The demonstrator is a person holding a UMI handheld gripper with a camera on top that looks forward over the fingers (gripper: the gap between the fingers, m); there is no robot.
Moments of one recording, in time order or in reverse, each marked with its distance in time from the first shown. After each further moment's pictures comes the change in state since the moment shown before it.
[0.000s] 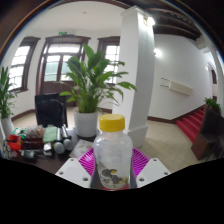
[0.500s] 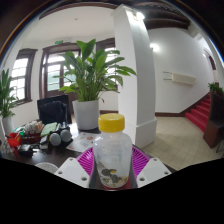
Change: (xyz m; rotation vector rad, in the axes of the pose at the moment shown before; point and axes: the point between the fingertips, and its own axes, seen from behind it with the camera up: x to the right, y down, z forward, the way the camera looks) arm -0.004 0.086 0.053 0.050 -0.094 0.124
